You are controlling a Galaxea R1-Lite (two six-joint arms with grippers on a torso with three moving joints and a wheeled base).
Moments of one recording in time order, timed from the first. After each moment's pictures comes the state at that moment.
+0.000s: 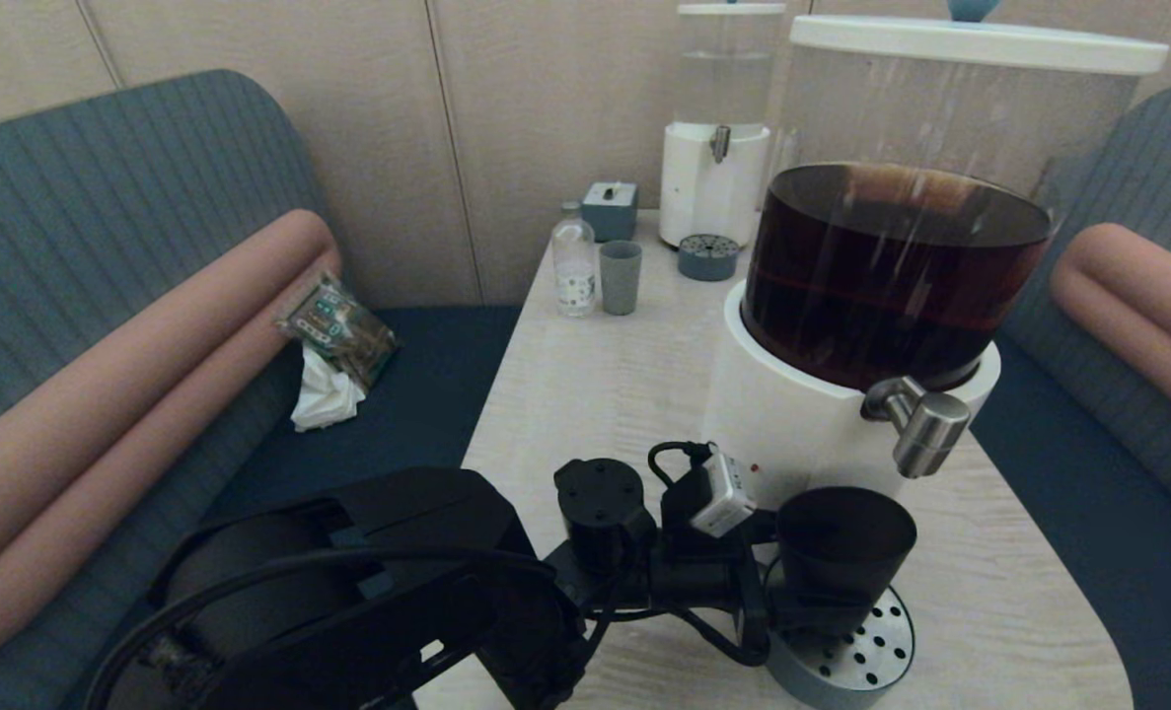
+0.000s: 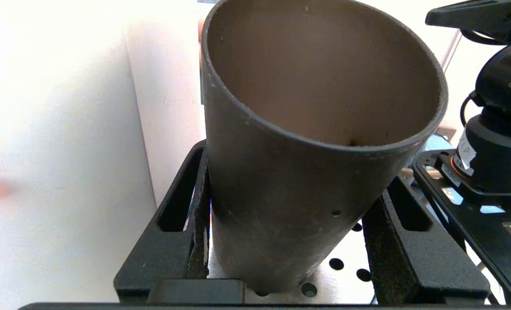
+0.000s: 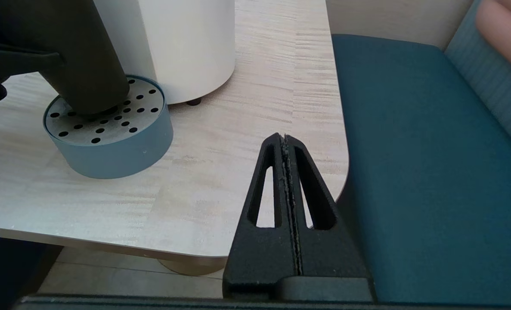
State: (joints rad) left arm -0.80 2.44 -1.11 -1.52 -0.80 -0.04; right arm -0.01 0.00 0.00 -0.03 0.00 -0.01
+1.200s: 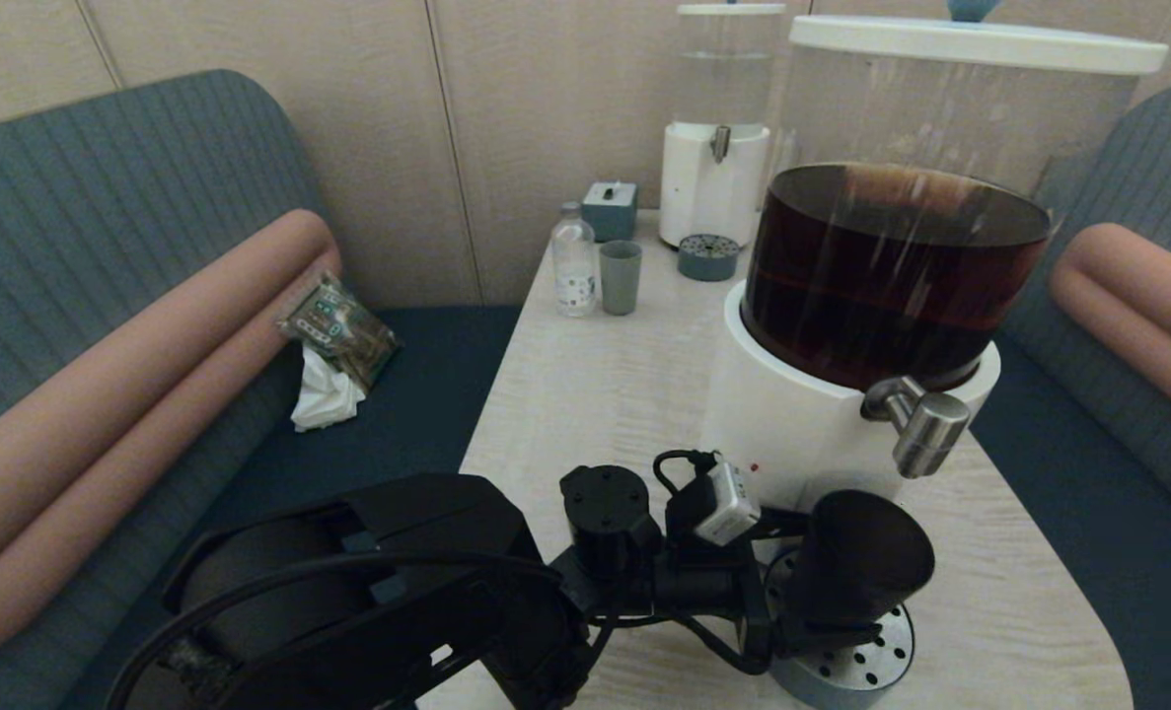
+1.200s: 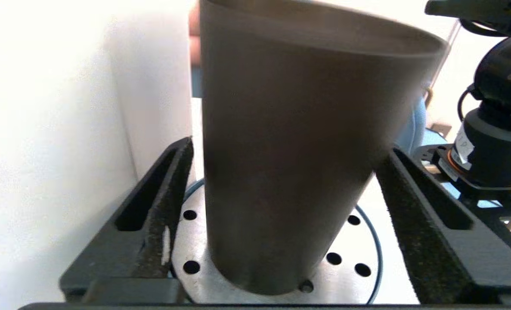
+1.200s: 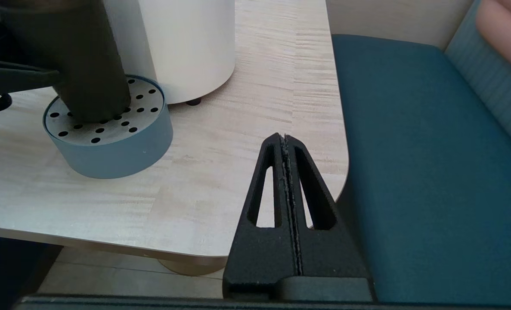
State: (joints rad) left arm -0.80 2.46 -1.11 -1.52 -0.80 -0.03; right arm -0.01 0.00 0.00 -0.03 0.00 -0.01
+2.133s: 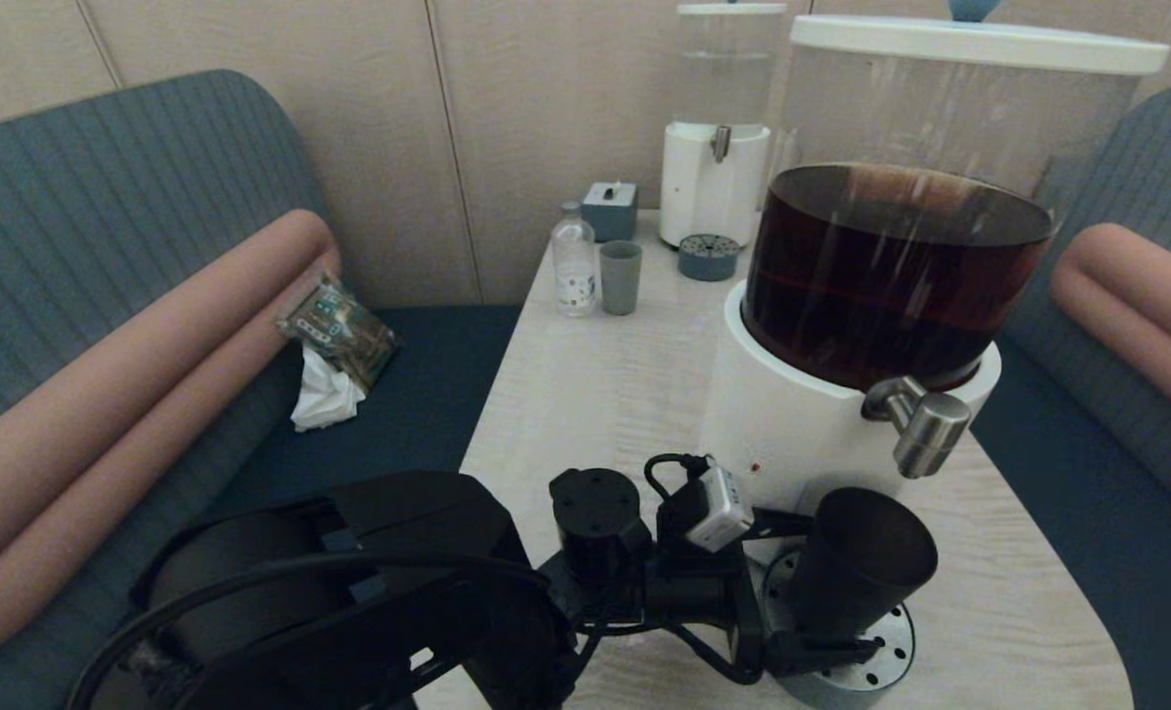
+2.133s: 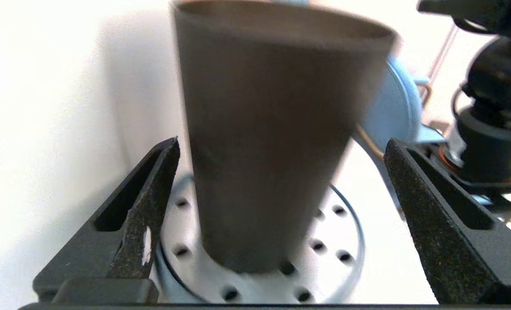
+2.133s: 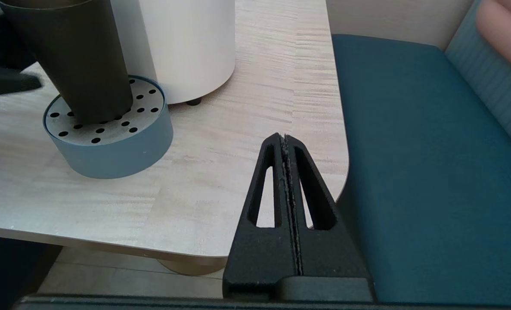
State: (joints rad) left arm -0.81 2.42 -1.03 -1.52 -0.80 -0.02; right arm -0.01 0.00 0.00 -0.03 0.00 -0.01
